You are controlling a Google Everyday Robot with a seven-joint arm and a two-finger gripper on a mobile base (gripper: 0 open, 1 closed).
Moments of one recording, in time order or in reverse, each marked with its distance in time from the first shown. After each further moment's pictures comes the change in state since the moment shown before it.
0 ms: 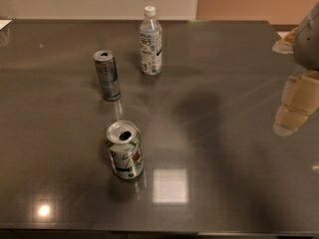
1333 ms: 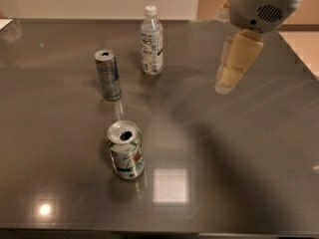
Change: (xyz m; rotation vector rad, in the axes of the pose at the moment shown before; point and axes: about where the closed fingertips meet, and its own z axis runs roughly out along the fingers) arm -0.114 -0.045 0.004 -0.002 -0.153 -0.149
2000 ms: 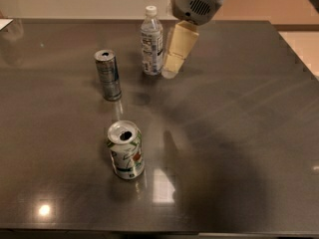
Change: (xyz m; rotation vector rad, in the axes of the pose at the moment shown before) arm -0.088 -0.044 0.055 -0.024 -0.104 -0.053
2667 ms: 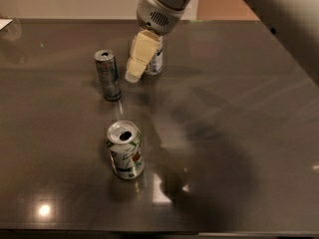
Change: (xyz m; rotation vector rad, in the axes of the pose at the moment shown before) arm -0.054 -0.004 0.056 -0.055 -0.073 0.062
